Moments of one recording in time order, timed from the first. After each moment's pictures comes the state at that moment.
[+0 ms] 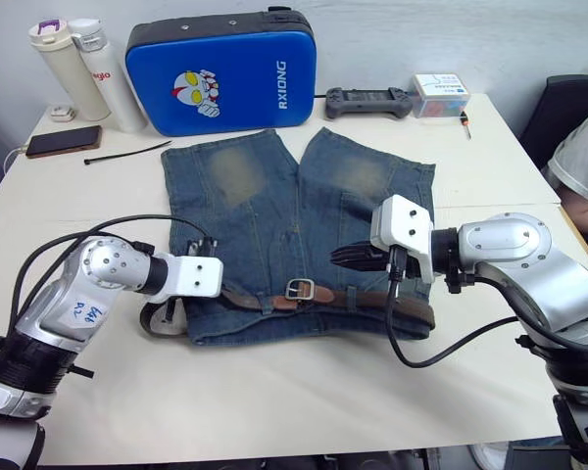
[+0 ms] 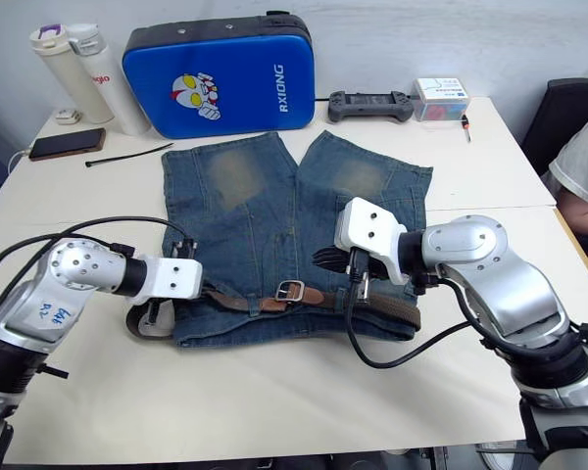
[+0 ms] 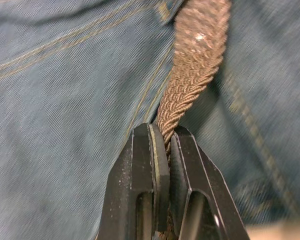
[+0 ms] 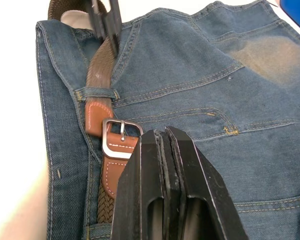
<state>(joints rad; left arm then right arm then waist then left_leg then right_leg) -0.47 0.93 -0.25 -0.14 0.07 0.17 -1.13 -0.62 -0.80 0.19 -0.44 0.37 0.67 1.01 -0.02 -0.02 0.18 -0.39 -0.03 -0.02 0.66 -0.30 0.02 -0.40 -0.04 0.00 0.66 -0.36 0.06</state>
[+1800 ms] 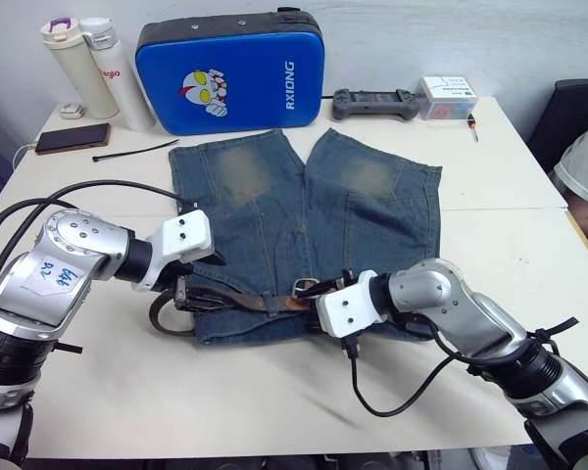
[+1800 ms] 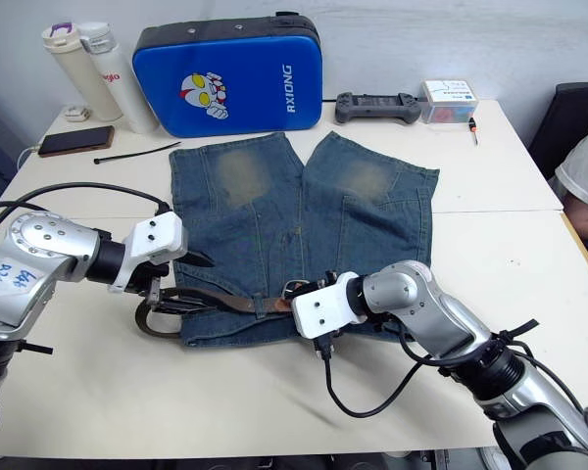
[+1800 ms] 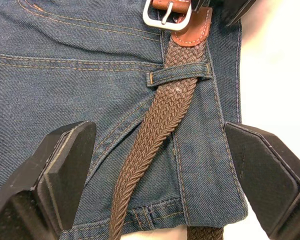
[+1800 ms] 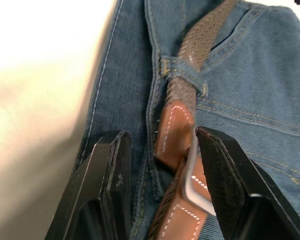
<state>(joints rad) -0.56 1.00 -0.14 -0.32 -0.29 0.82 -1.18 -0.57 -0.67 0.53 -0.26 -0.12 0.09 1.08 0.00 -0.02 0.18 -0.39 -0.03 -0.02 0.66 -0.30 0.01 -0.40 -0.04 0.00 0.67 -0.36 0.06</state>
